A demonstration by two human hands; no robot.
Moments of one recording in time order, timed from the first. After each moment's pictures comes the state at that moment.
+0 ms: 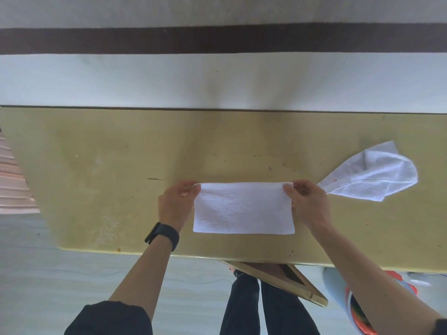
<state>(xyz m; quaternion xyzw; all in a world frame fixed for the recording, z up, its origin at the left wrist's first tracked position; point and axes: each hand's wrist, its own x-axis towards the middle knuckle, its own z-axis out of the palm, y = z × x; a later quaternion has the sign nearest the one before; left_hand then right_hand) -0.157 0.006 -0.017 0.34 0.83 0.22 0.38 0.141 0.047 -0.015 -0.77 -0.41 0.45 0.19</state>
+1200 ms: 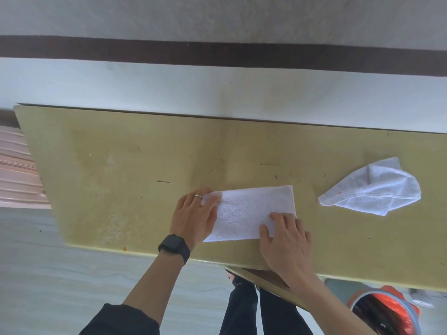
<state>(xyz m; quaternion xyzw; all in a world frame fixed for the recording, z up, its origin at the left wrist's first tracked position) -0.149 -0.024 -0.034 0.72 0.68 0.07 0.09 0.085 -0.028 0.001 -0.71 -0.66 0.23 -0.06</state>
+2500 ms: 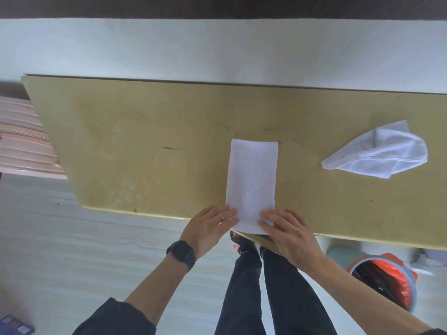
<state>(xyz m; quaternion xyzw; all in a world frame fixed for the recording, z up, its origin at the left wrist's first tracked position) -0.129 -0.125 -0.039 0.84 0.50 0.12 0.17 0.153 -0.097 -0.056 -0.39 -0.89 0.19 0.14</state>
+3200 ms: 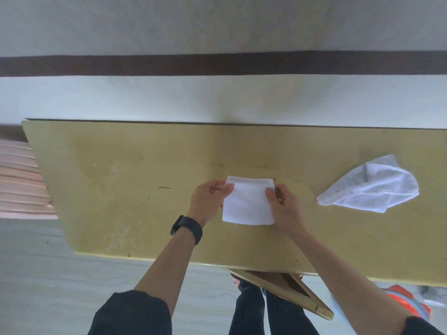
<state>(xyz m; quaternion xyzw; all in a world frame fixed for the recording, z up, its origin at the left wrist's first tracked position) -0.120 0.038 0.004 0.30 0.73 0.27 0.55 0.087 0.045 -0.010 -0.69 -0.47 0.51 0.20</state>
